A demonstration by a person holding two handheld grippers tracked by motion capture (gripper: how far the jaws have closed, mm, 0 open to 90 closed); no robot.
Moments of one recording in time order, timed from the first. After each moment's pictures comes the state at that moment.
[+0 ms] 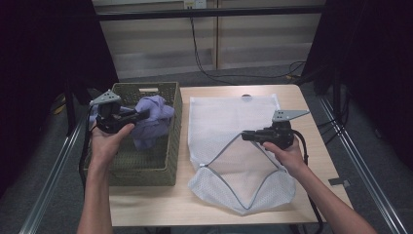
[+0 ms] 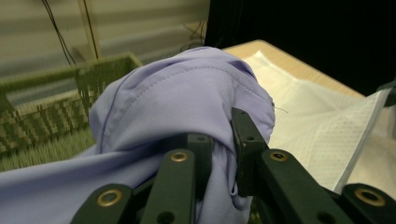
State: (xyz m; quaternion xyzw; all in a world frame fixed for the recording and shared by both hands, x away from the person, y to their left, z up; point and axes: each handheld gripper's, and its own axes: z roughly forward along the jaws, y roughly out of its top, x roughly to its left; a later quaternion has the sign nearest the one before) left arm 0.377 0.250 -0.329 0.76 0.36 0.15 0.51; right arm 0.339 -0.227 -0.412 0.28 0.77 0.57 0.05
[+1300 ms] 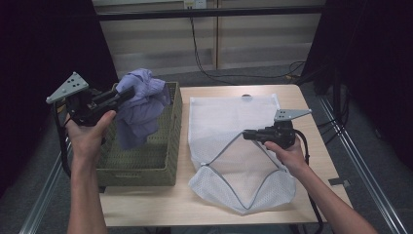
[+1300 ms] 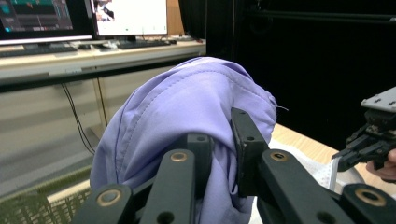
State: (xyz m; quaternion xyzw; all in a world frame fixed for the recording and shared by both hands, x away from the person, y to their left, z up) left arm 0.337 0.265 -0.258 0.70 0.30 0.24 0.61; right arm 0.338 -0.230 -0.410 0.29 0.77 0.57 0.06
